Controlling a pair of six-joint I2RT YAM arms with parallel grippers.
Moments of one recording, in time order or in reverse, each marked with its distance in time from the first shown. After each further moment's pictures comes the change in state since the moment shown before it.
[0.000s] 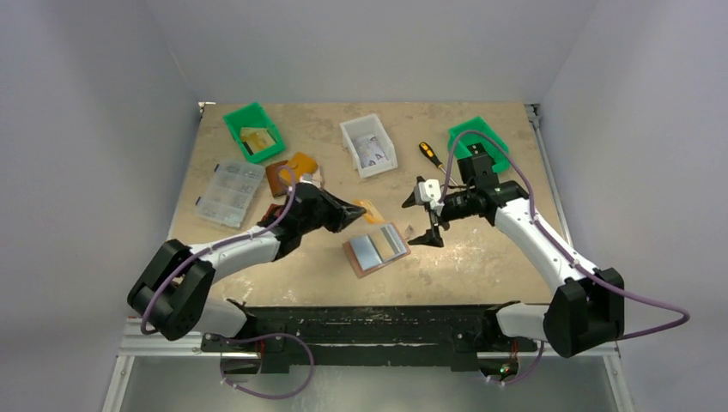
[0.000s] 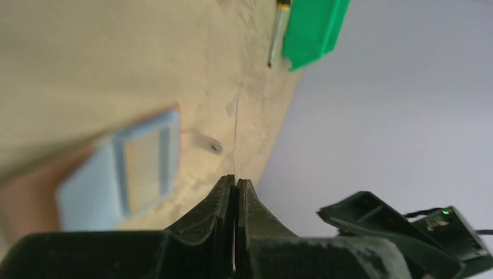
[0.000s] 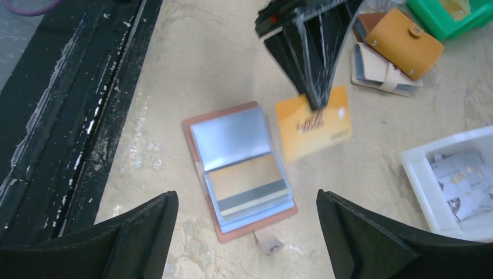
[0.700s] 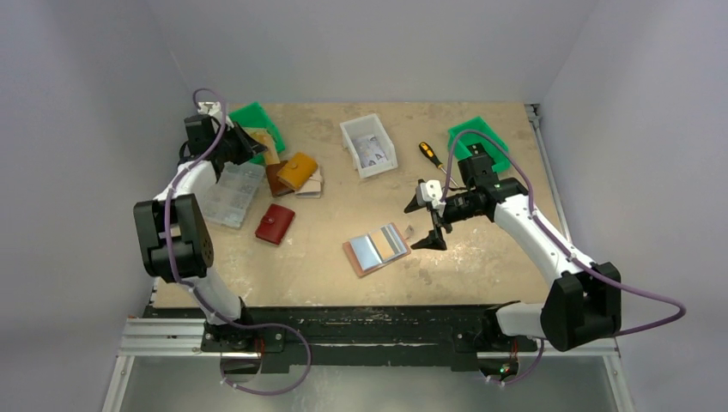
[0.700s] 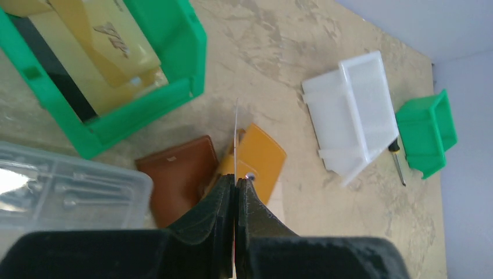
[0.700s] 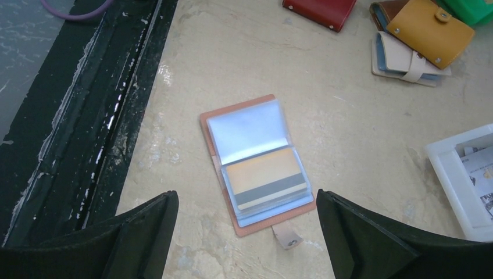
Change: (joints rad) left arm 0.833 0.291 0.541 -0.341 0.395 1.176; right arm -0.040 0.032 0.027 -0.120 -0.036 -0.063
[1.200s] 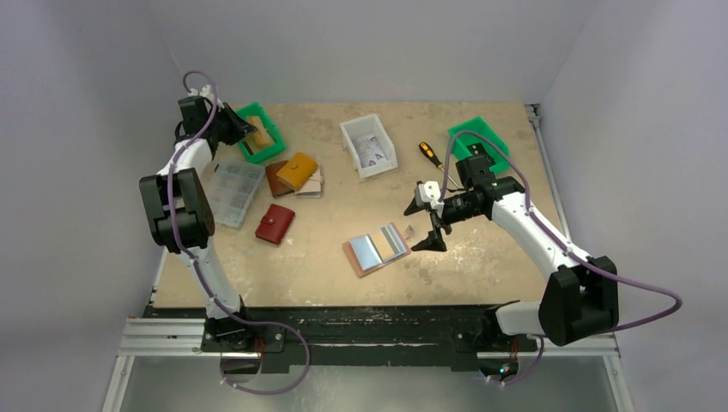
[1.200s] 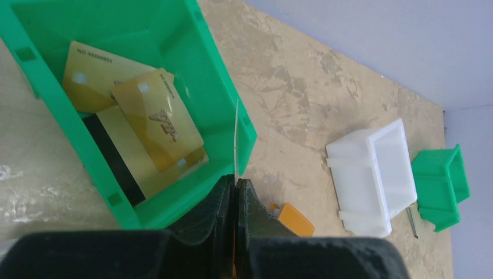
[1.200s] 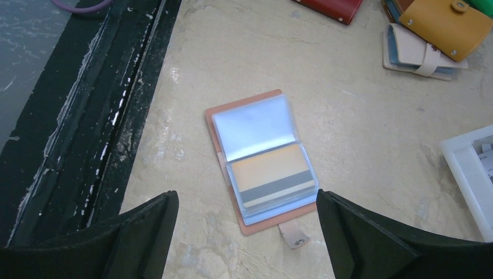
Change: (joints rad) left arm 0.060 0.299 0.328 -0.020 -0.015 -0.031; right arm 0.000 0.029 0.000 -0.019 0.000 -0.023
